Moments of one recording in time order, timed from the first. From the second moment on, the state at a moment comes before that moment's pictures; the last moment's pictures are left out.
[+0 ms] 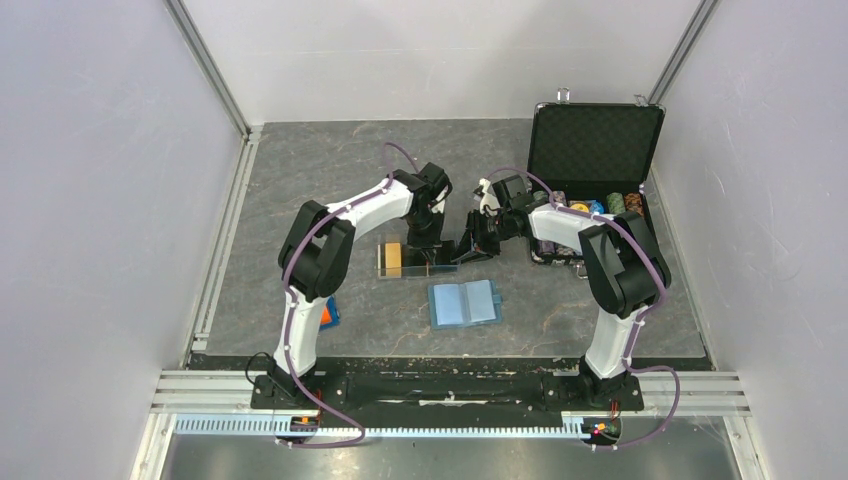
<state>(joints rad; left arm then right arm) -0.63 2.14 1.65 -0.90 0.21 -0.46 0.41 1.86 1.10 -0.27 -0.68 0.55</state>
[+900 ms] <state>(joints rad) -0.64 2.14 1.67 -0.90 0.23 -0.46 0.41 1.86 1.09 -0.28 -0.68 0.55</state>
